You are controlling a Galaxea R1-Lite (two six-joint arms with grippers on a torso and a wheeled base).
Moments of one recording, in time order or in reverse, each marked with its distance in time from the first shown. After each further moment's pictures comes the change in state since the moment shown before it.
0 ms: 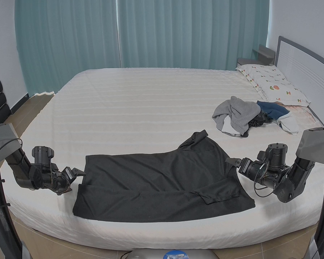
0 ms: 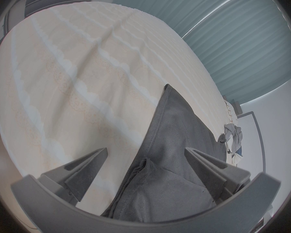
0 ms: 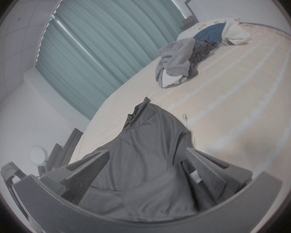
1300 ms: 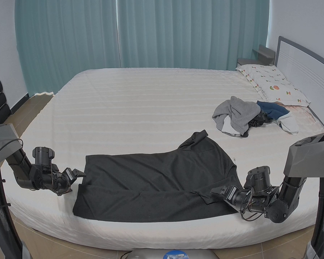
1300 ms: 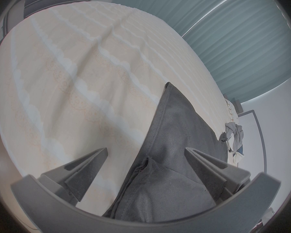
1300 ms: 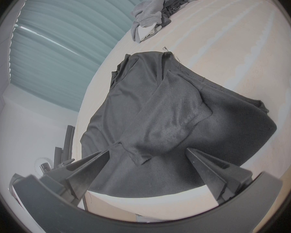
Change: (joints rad) left arm -0.001 0.007 0.001 0.000 0.003 0.011; right arm 0.217 0.002 0.170 0.091 -0.104 0.311
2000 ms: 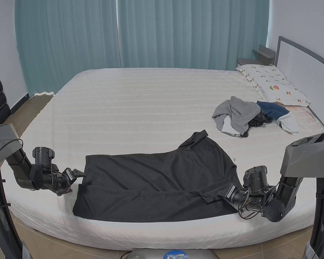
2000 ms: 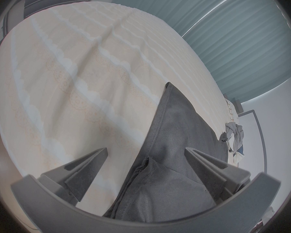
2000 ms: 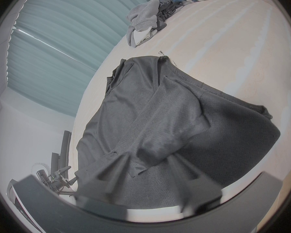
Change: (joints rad) left arm 0.000 0.000 0.001 0.000 0.002 0.001; right arm 0.001 0.032 -0.042 0.010 -0.057 0.018
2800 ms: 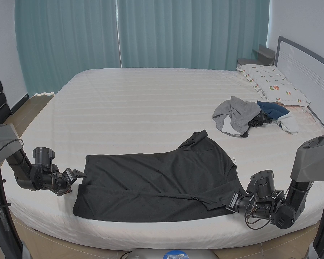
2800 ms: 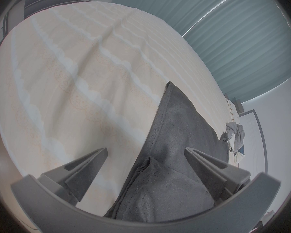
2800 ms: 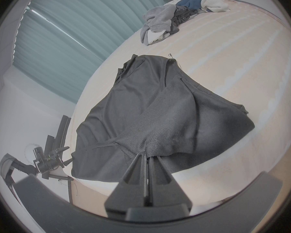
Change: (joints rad) left arm -0.001 0.003 0.001 -0.001 0.005 0.002; right arm 0.050 -0.117 0.142 0.000 -0.016 -0.126
